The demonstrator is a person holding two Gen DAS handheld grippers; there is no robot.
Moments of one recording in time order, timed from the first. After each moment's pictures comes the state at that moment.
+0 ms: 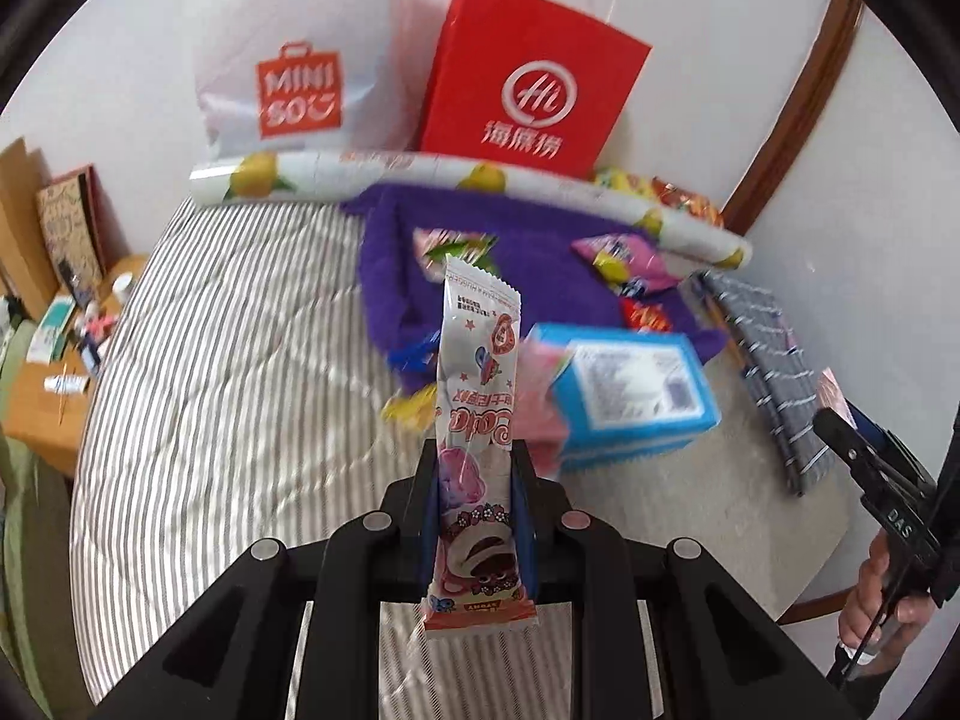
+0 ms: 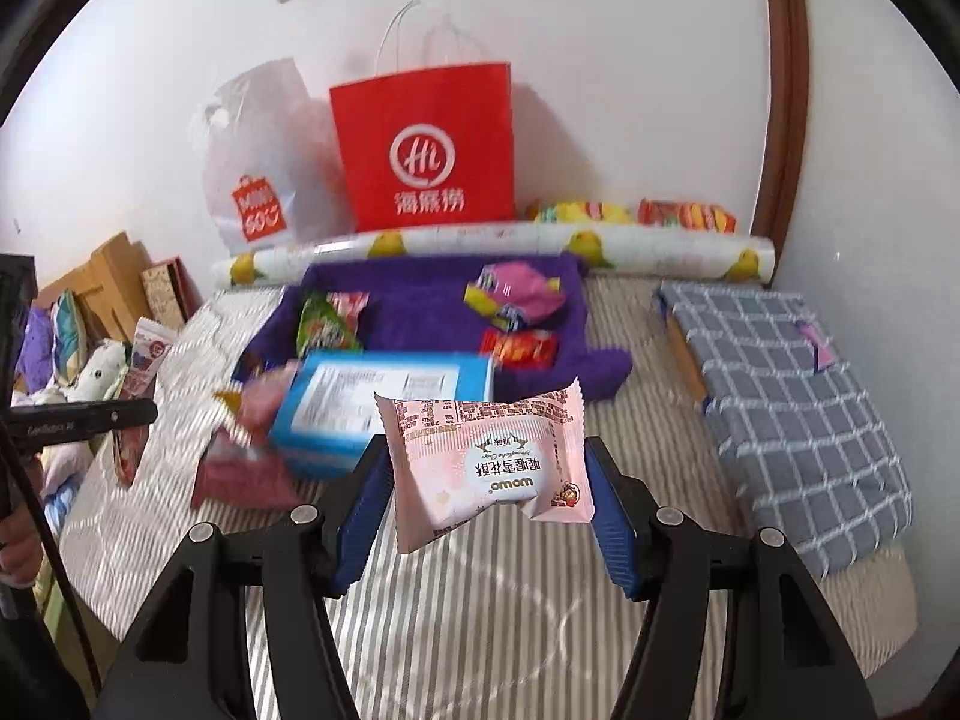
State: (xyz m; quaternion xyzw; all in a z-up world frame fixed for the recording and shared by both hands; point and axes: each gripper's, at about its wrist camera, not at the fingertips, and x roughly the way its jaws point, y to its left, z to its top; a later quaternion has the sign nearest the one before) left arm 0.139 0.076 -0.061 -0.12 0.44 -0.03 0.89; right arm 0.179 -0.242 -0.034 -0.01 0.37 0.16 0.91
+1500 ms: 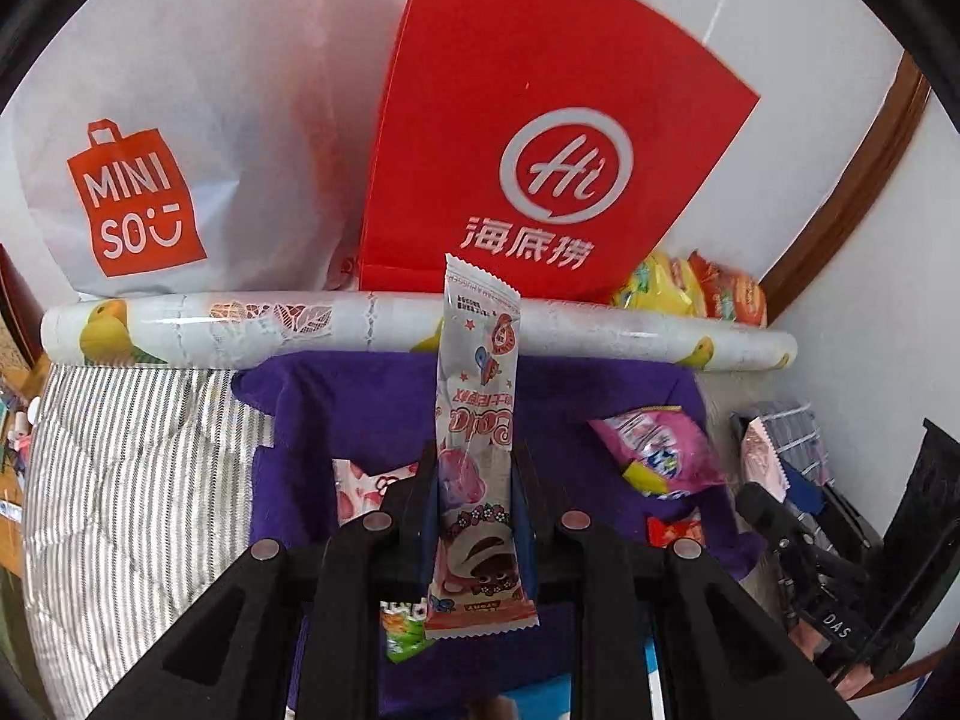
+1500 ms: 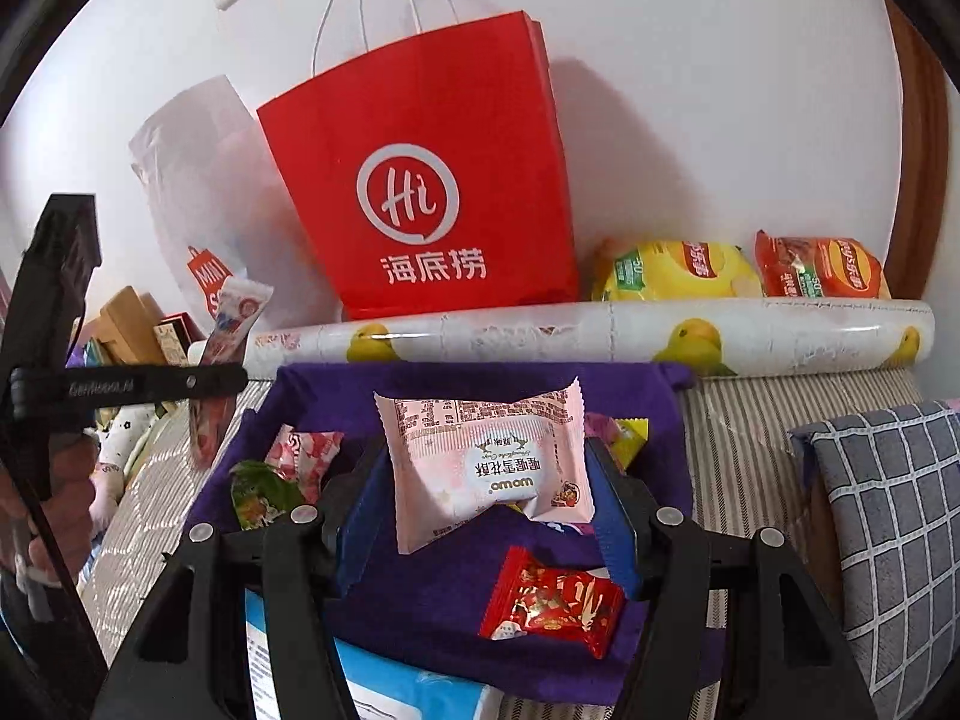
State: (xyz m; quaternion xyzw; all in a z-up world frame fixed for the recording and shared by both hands) left arm 0.363 0.077 -0.065 -0.14 0.44 -0.03 0.89; right arm 0.385 -0.194 -0.078 0.04 0.38 0.25 0.89
